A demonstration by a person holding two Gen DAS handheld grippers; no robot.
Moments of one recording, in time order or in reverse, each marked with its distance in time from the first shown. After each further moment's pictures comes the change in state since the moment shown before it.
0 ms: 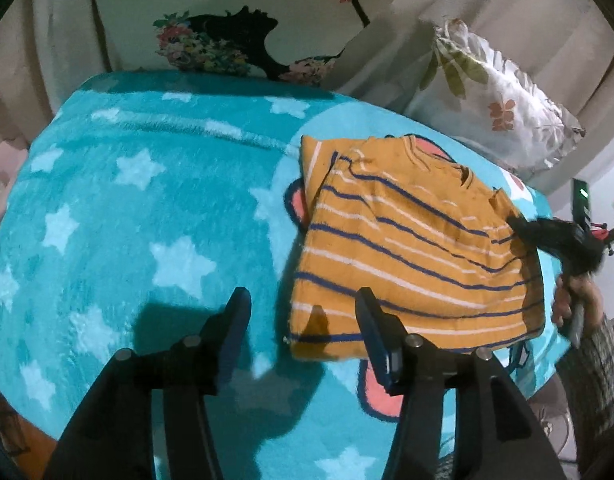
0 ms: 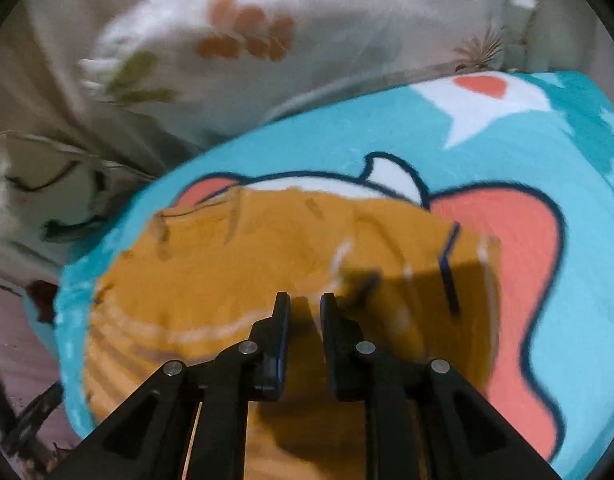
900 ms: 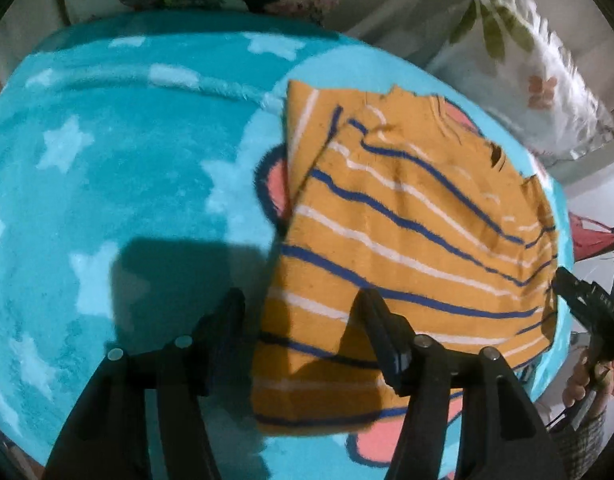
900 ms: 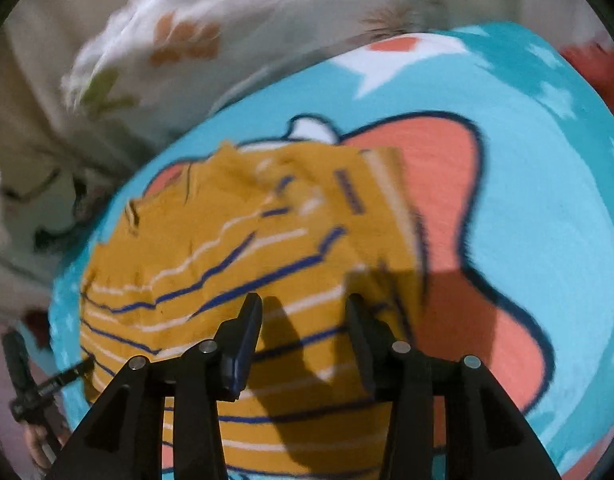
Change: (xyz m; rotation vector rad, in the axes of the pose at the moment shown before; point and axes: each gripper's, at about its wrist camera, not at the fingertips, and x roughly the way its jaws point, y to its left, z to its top) left arm 0.075 -0.008 0.038 -0.028 0.162 -0.033; right arm -0.052 -0.034 -0.066 0.160 -0.056 -0.014
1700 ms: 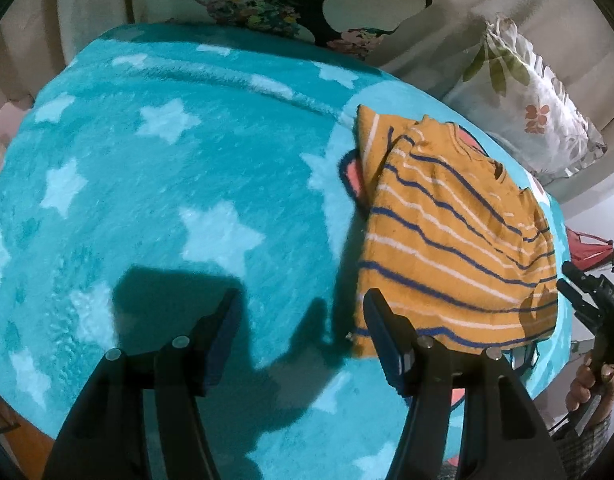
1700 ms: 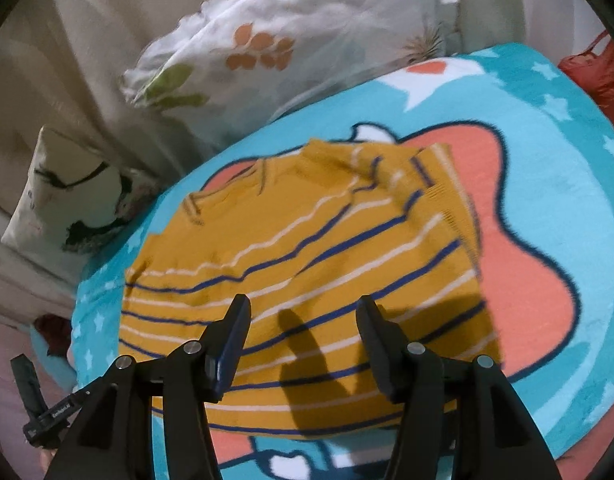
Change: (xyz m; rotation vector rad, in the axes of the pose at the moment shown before) left arm -0.049 0.056 -0.043 -0.054 -0.086 0.010; right arm -0.022 0.069 -0.041 -0.037 -0.066 0.041
